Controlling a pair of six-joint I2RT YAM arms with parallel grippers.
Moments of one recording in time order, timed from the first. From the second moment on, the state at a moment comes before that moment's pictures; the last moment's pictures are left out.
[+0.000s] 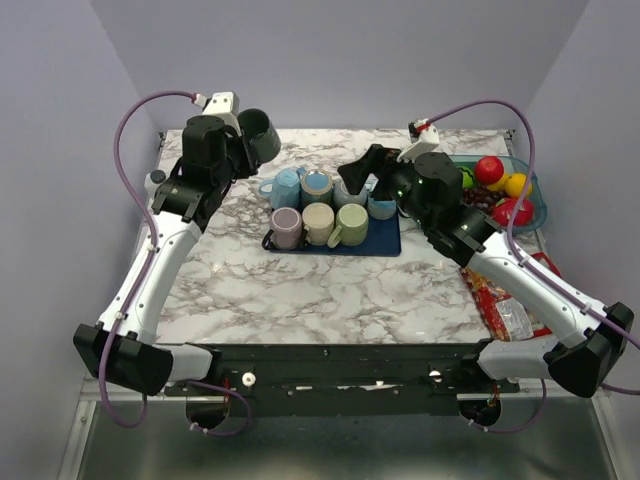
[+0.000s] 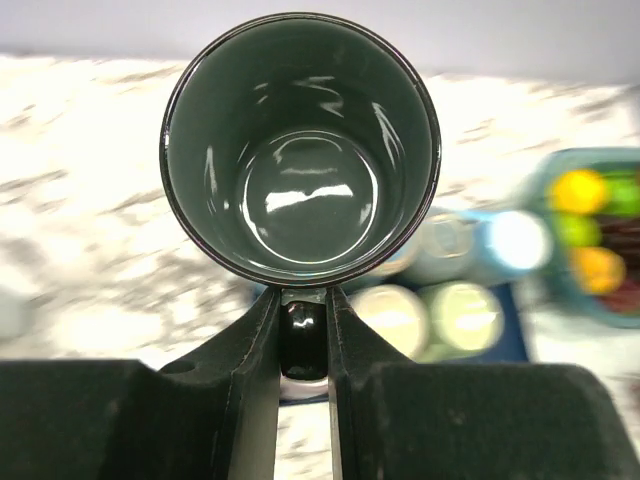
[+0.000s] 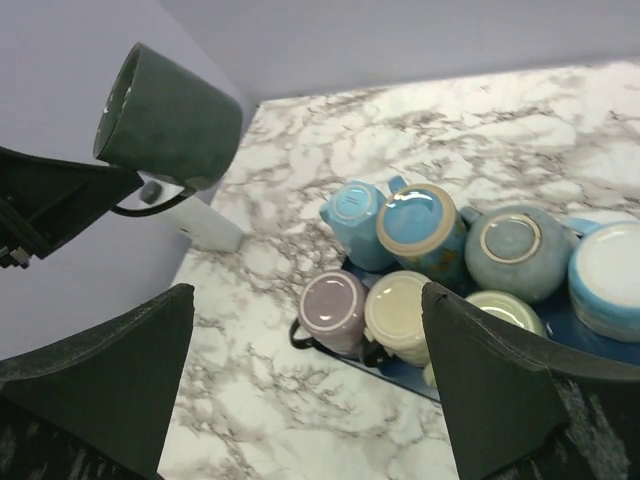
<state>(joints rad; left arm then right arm) -0.29 1.29 1.45 -0.47 -0.04 -0.29 0.73 1.27 1.26 -0.11 0.22 0.53</state>
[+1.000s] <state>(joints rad) -0.06 1.40 0.85 -0.24 -0.23 -0.12 0.69 1.45 1.29 -0.36 0.23 0.51</state>
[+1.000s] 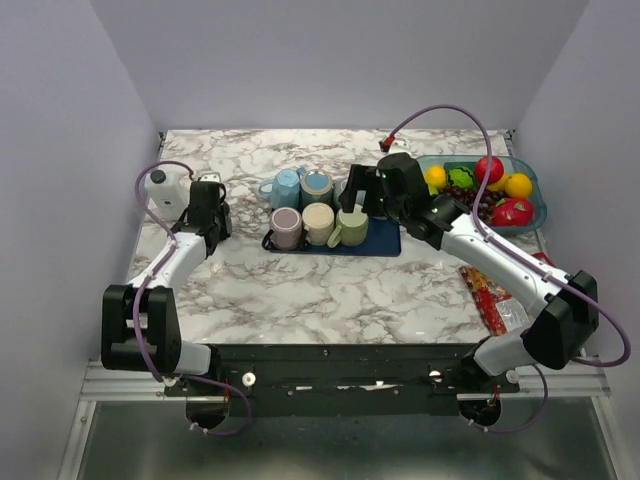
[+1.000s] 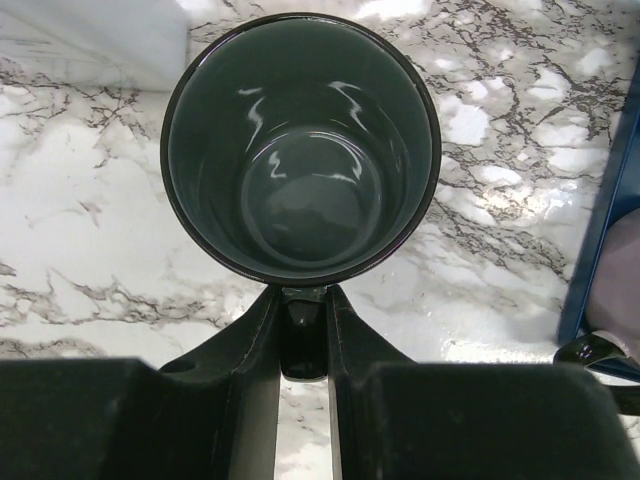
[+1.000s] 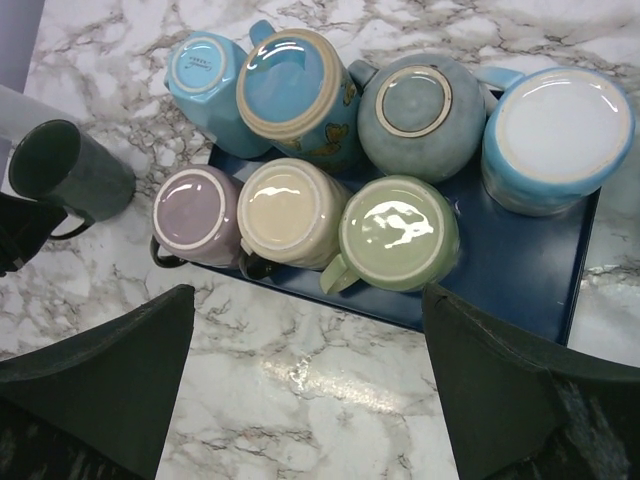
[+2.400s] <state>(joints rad) -0.05 1.19 0.74 -0.47 -0.32 -0.38 0.67 1.51 1.27 -0.45 0.19 0.54</state>
